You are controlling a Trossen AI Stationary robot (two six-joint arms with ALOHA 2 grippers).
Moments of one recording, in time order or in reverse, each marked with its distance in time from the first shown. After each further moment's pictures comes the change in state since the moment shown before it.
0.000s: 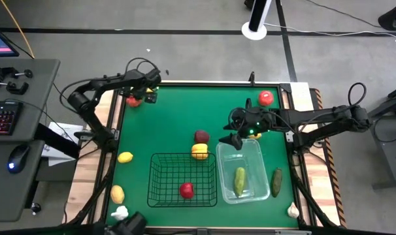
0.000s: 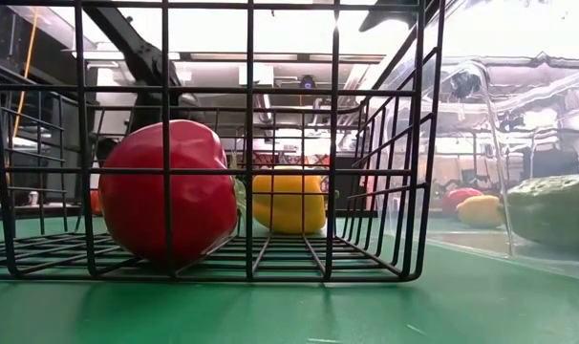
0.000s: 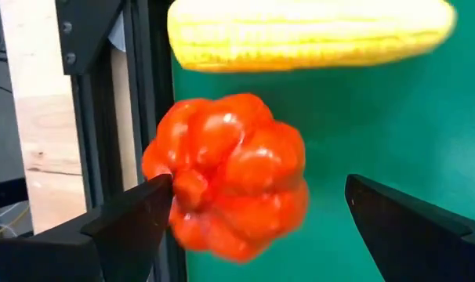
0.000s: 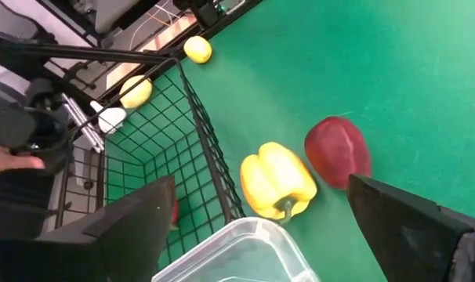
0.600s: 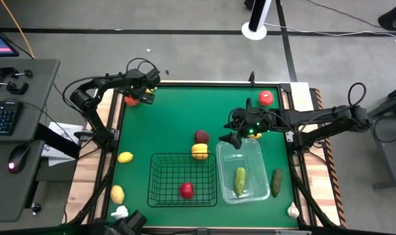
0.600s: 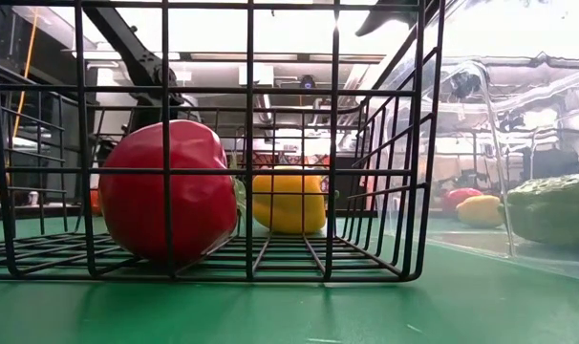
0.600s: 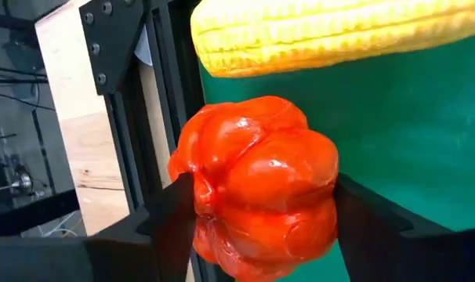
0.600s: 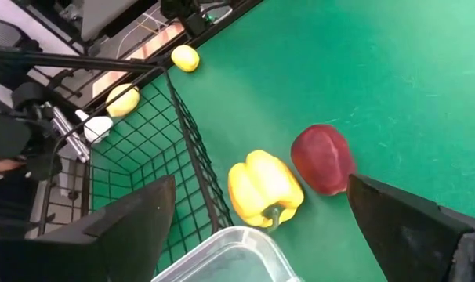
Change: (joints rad) left arm 0.023 0.030 0.000 -0.024 -0.048 0.136; right arm 0.000 0.000 0.000 0.000 0.054 -0.005
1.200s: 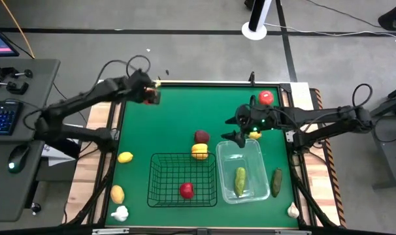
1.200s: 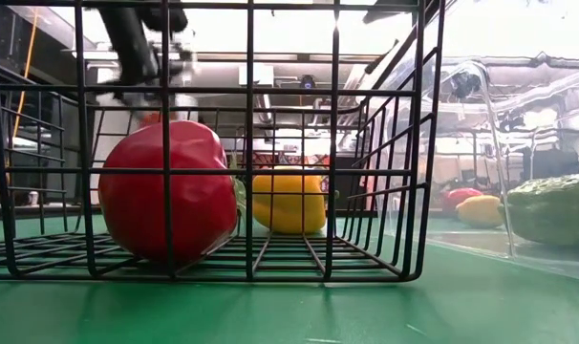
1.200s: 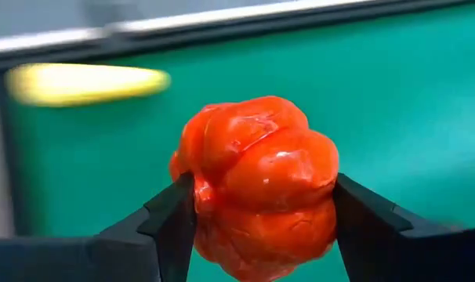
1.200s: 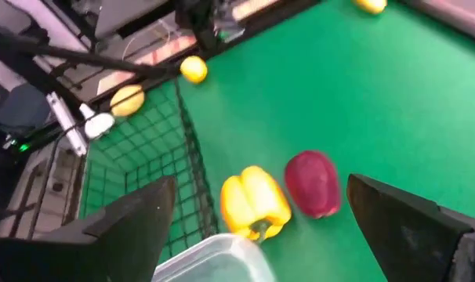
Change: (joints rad) left arm -0.373 -0.595 -0.001 0.072 0.278 -0.246; right arm -0.030 -0.062 0.000 0.000 -0.005 -0.152
